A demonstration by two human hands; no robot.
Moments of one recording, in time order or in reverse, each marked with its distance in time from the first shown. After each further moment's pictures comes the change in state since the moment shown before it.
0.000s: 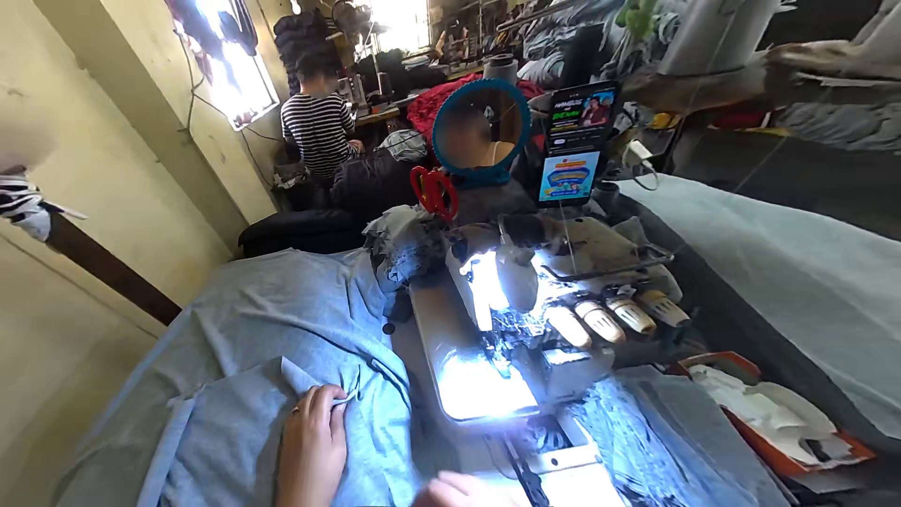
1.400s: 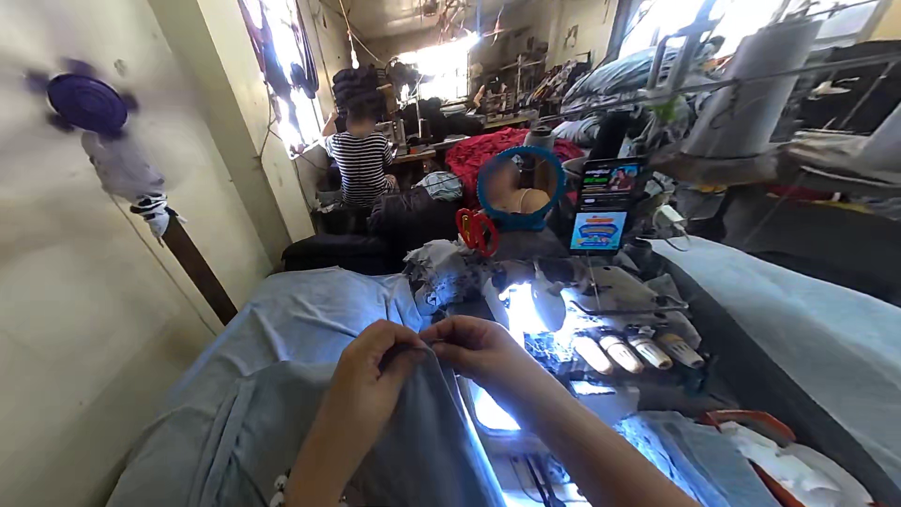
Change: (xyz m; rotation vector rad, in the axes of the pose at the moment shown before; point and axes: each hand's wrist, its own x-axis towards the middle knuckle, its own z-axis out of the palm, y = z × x) left_hand 0.057 0.080 -0.116 -0.742 0.097 0.321; right_hand 0.100 -0.062 -0.103 0.703 0.229 0.052
